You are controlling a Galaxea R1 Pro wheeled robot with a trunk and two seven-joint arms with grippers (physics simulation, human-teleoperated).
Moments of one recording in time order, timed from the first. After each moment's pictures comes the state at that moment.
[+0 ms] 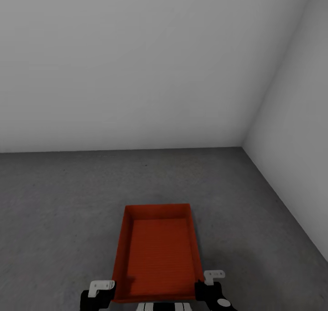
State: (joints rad) left arm -0.33 0.03 0.02 -0.30 -0.01 -0.42 -0.02; right arm -0.48 0.11 0.03 -0.16 0.01 -0.19 -0.05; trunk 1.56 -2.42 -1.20
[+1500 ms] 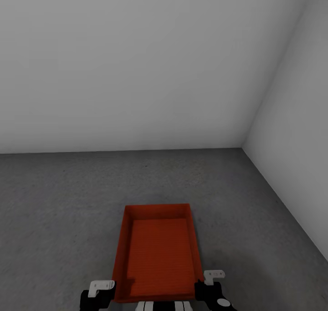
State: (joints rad) left arm -0.33 0.03 0.02 -0.30 -0.01 -0.42 -0.02; right arm -0.48 0.11 0.03 -0.16 0.01 -0.19 -0.05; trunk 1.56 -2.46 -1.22
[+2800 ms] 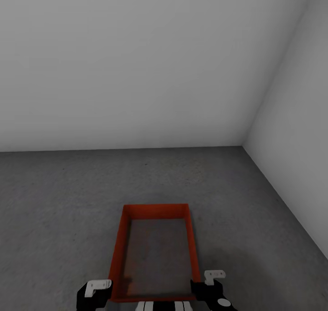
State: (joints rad) left arm -0.33 0.04 0.03 -0.31 0.00 -0.42 -0.01; right arm -0.48 0.11 0.02 -0.16 0.01 -0.19 -0.05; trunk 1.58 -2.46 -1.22
